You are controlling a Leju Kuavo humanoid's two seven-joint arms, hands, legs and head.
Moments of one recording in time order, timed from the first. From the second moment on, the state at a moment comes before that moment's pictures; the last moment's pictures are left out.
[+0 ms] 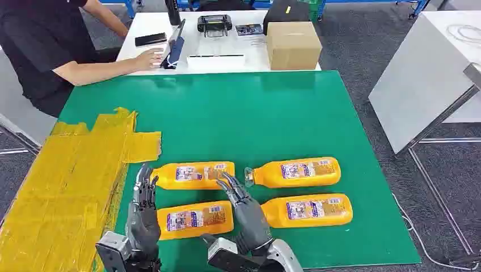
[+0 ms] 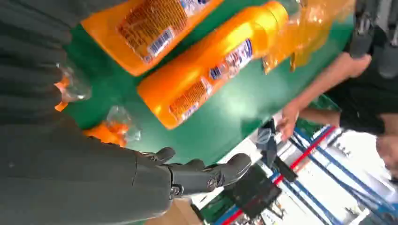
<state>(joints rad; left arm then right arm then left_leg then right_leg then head) 0.22 -0.32 -0.16 -1.57 -0.19 0.09 -0.70 0.08 0.13 0.56 -1.45 0.80 -0.25 -0.23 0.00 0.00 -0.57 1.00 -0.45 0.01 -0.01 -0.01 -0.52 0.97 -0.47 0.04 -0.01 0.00</state>
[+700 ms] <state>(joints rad) 0.19 -0.33 -0.14 -1.53 -0.17 0.06 -0.70 -0.07 0.12 0.67 -1.26 0.94 -0.16 -0.13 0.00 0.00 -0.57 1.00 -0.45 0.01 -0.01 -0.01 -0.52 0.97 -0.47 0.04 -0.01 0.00</state>
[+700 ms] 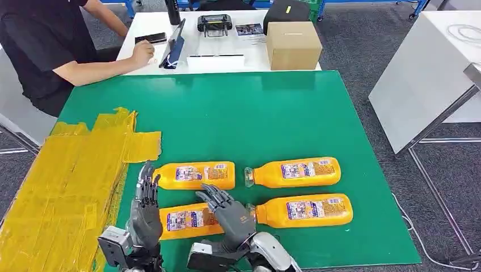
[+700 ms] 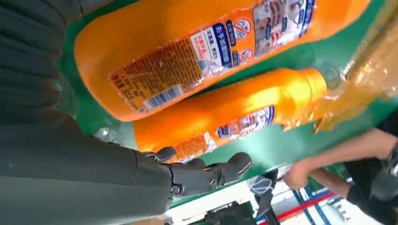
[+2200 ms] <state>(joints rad) 0.09 -0.34 -0.11 -1.43 -0.04 0.03 -0.69 -0.68 0.17 1.25 -0.67 0.59 0.35 -0.09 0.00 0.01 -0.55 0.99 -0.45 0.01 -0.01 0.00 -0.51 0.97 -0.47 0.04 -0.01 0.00</state>
